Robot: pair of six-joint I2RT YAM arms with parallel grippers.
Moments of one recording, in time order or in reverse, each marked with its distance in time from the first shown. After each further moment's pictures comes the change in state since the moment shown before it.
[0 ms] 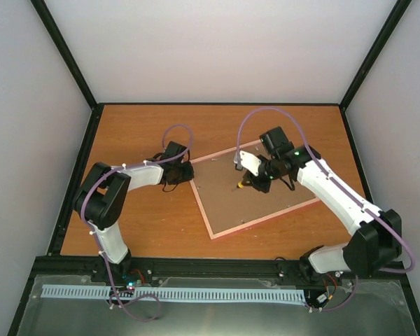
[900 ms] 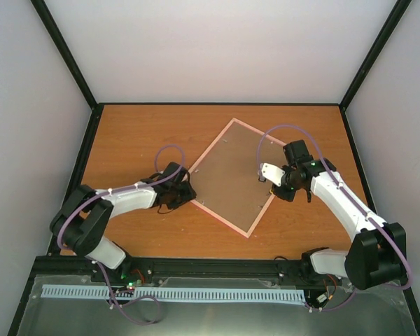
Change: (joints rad) left arm -0.142 -0.278 -0.281 -0.038 0.021 -0.332; right arm -0.222 -0.074 -0.214 0.067 0.200 -0.188
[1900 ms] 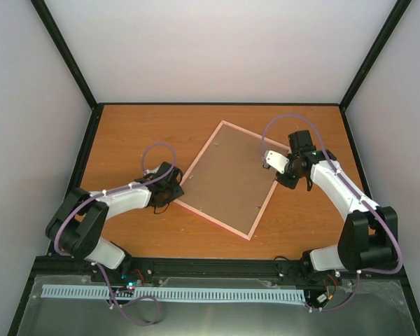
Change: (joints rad) left arm 0.054 -0.054 -0.037 -0.063 -0.230 -0.016; right arm -0.091 0.138 0.080 0.134 0.060 -0.020
